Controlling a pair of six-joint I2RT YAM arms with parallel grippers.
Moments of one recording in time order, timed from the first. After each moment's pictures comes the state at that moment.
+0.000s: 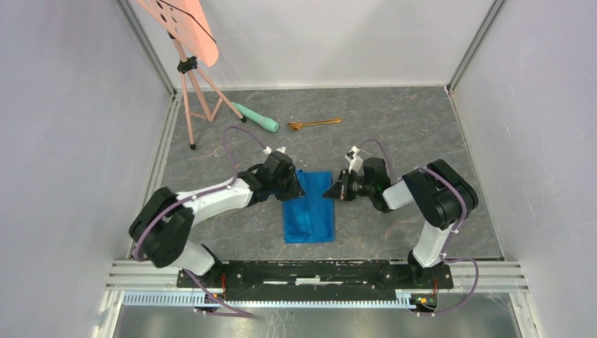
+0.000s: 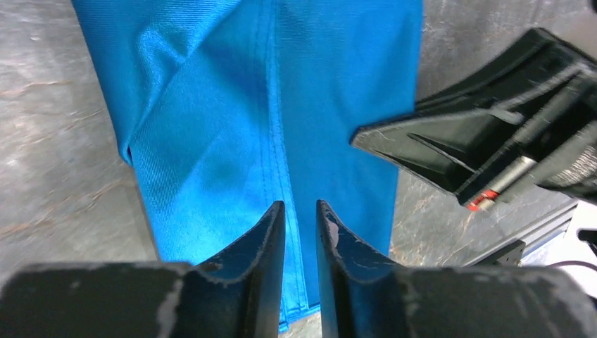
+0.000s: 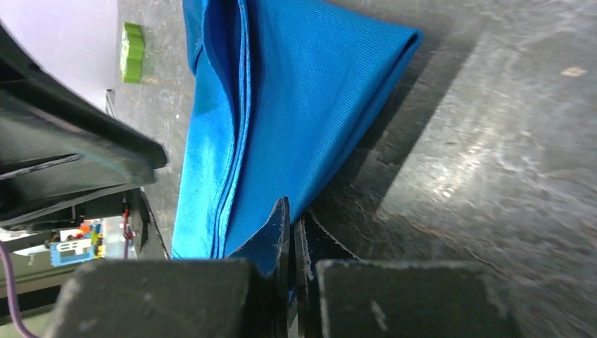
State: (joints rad) left arm -0.74 1.44 0.80 -0.21 0.01 -0.88; right arm 0.44 1.82 0.50 0.76 -0.65 0.66
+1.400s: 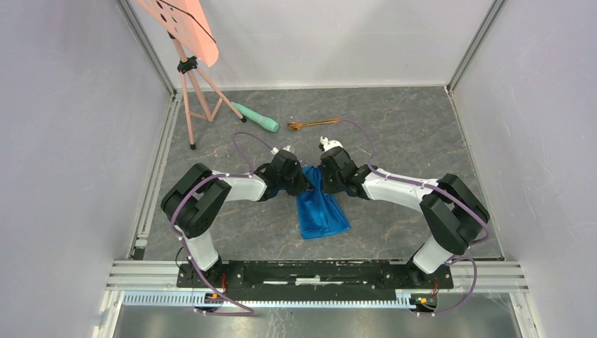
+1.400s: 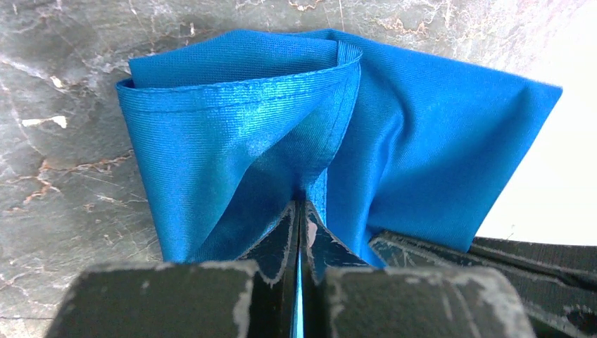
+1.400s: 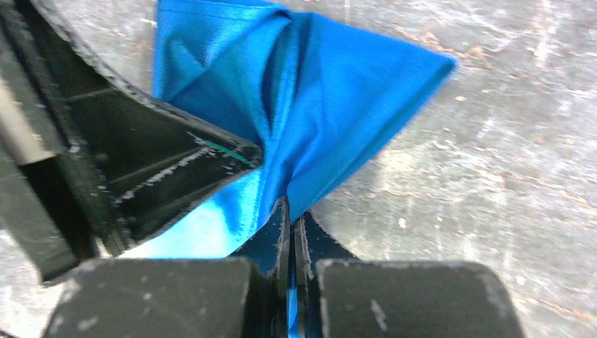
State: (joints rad) left arm -0.69 1.77 0.81 0.20 0.12 -0.98; right arm 0.76 1.62 0.91 -0.15 0.12 0.46
